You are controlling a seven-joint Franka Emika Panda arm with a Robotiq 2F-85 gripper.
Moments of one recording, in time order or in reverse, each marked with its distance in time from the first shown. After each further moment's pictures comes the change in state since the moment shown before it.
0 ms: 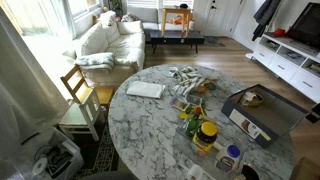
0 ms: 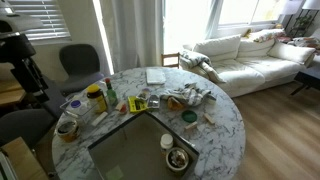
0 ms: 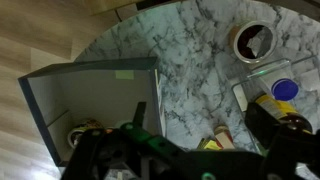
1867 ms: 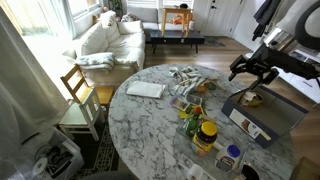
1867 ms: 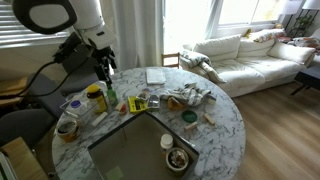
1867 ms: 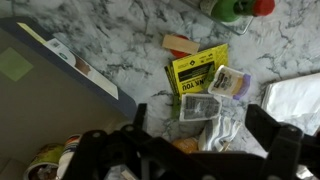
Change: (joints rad) arm -0.055 0.673 -0.025 0.340 0.300 0.491 0.449
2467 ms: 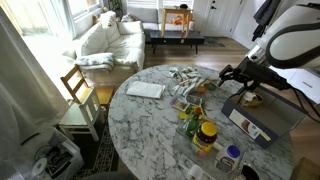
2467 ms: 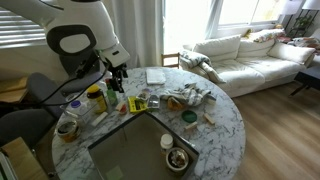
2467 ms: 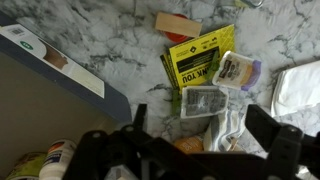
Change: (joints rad) arm 0.017 0.172 -0.017 0.009 0.029 0.201 -0.003
